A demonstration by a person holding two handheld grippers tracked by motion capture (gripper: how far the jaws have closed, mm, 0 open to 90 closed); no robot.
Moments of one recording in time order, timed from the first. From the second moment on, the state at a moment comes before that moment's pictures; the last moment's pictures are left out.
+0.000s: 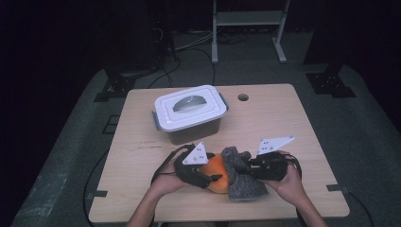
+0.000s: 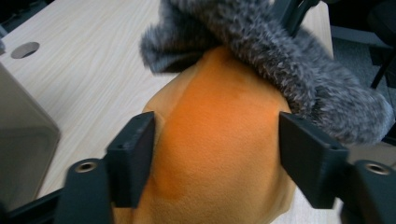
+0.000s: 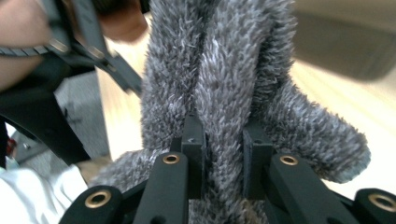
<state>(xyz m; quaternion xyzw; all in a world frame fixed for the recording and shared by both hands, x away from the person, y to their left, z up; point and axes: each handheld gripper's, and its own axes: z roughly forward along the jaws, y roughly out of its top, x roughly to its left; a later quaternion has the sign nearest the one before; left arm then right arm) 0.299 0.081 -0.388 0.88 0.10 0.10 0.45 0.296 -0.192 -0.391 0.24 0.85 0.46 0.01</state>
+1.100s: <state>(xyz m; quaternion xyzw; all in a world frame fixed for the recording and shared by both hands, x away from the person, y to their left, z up) 0.315 0.108 -0.396 0.86 0.14 0.06 0.49 0.309 -0.216 -0.404 0.27 0.84 0.47 -0.02</state>
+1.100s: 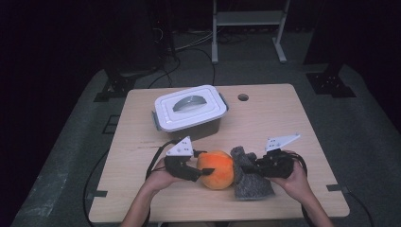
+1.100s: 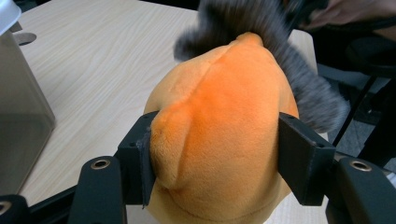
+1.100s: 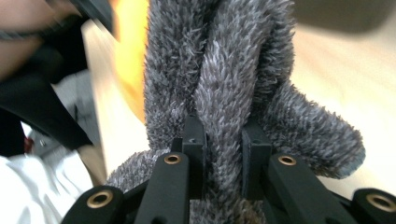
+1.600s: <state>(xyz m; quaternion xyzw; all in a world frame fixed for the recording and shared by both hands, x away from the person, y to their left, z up) 0.312 0.089 -0.407 0.87 0.12 0.06 0.48 0.297 -0.203 -0.391 0.24 0.85 0.47 0.00</state>
